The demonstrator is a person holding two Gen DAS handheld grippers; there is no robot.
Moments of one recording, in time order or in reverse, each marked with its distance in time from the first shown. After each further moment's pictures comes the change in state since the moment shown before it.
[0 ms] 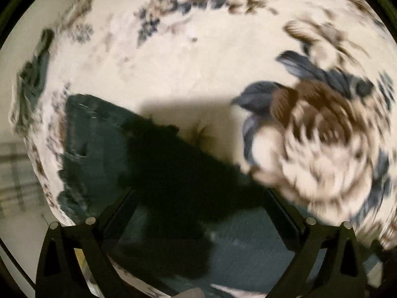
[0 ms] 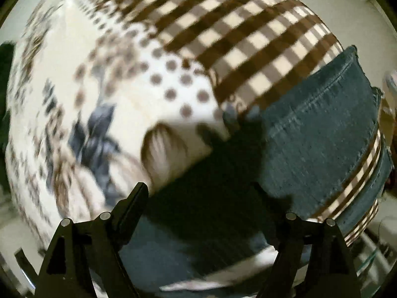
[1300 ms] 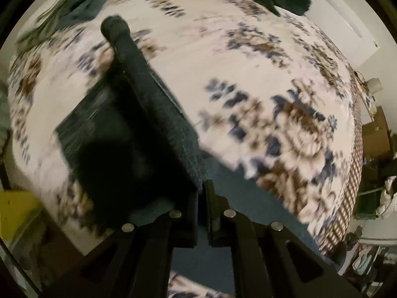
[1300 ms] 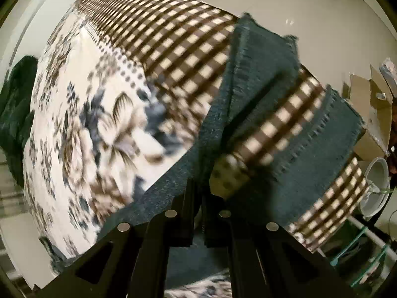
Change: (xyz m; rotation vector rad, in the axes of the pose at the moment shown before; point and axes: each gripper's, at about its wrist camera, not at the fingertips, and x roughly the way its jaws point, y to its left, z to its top) left arm -0.036 0.187 -0.216 -0.304 -0.259 -0.416; right arm -0.086 -0.133 -0.138 -0.031 -0.173 0.137
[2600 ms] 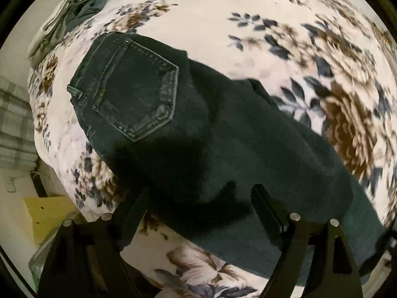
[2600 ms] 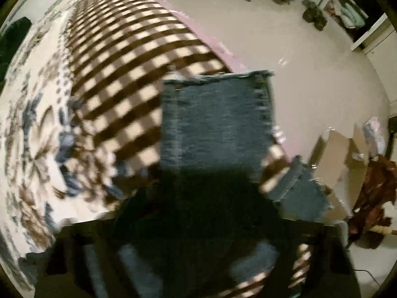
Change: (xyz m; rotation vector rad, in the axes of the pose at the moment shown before) left arm 0.074 -0.005 -0.078 0.185 0.044 0.277; right arm 0.056 -0.057 0.094 -0.217 -0.105 -0.278
